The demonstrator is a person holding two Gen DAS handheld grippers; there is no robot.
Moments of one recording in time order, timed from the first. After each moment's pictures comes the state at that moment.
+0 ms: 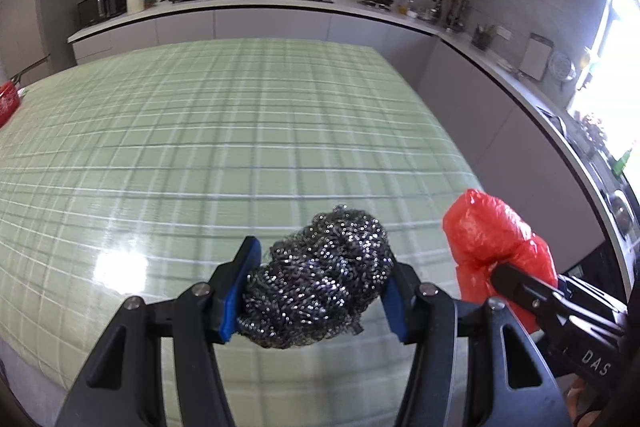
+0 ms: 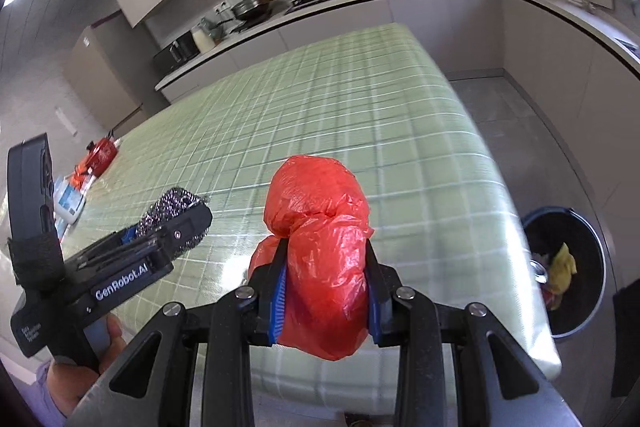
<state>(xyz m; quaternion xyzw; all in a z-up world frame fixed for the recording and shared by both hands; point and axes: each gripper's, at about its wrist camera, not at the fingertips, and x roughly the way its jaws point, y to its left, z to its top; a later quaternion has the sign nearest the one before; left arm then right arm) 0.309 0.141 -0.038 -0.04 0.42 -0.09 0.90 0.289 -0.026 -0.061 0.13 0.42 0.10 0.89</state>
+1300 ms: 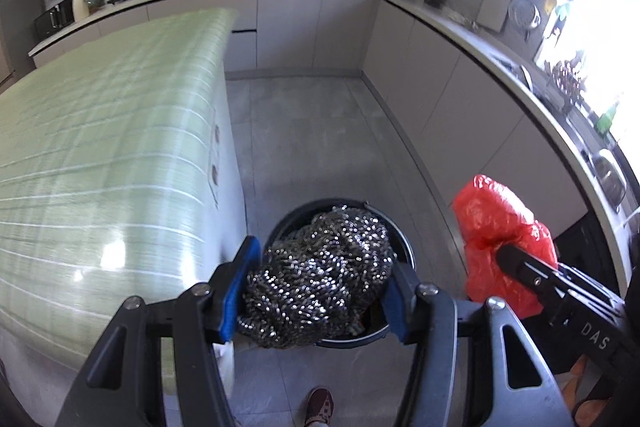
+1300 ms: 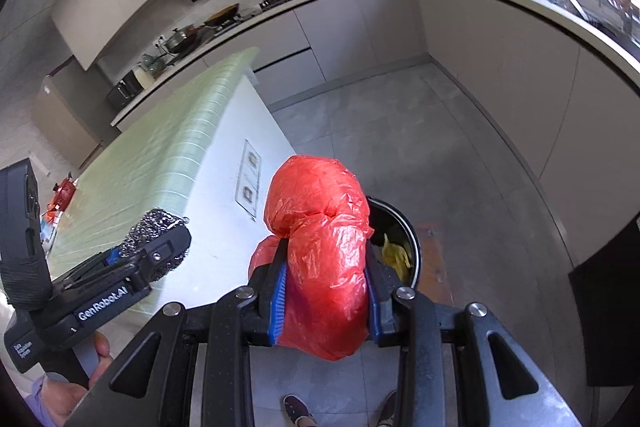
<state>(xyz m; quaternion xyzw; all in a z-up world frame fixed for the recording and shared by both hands) 0.284 -0.165 -0.089 -0.01 0.45 -0.12 0.88 0.232 -0.390 -0.096 0.17 0.43 0.04 0.89</state>
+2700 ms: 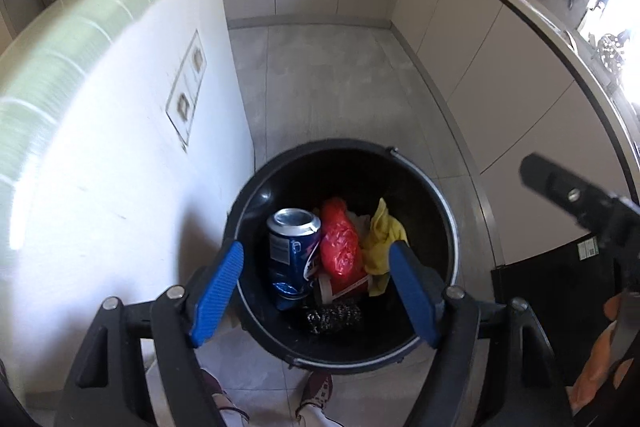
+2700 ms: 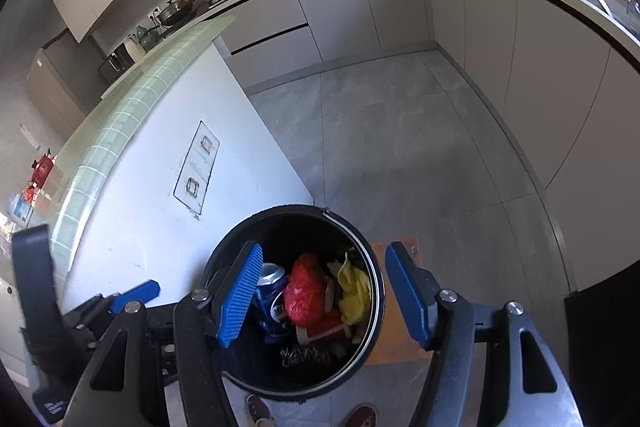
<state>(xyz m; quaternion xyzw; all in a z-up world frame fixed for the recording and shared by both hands) 0.291 -0.223 -0.165 0.00 0.52 -0.07 0.85 0.328 -0.438 -0.183 0.13 0.46 0.06 0.88</state>
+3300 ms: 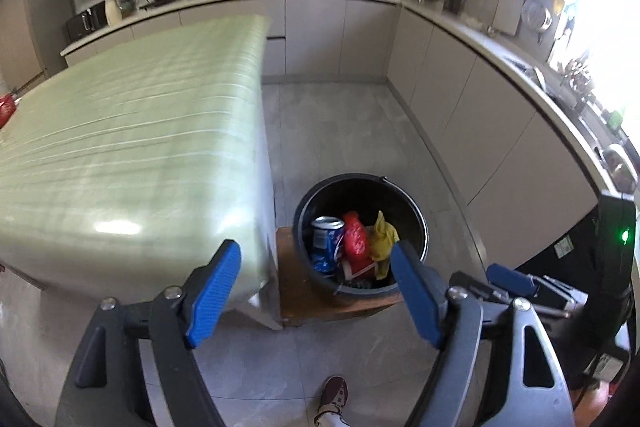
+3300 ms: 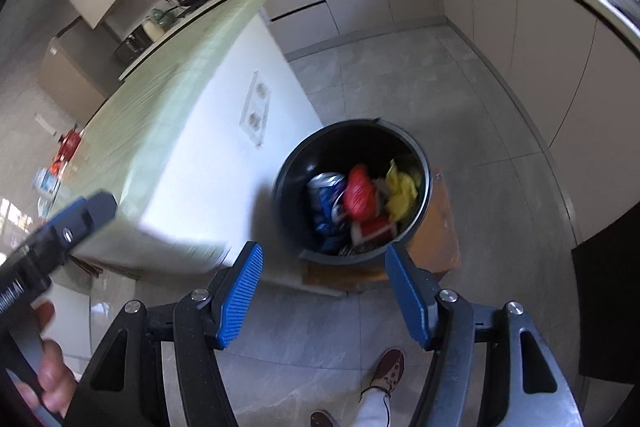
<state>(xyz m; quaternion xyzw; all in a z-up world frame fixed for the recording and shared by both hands) 0.168 -0.138 -0.046 0.00 0.43 -0.07 0.90 0.166 -0.365 -0.134 0.14 0.49 0.08 0.86</state>
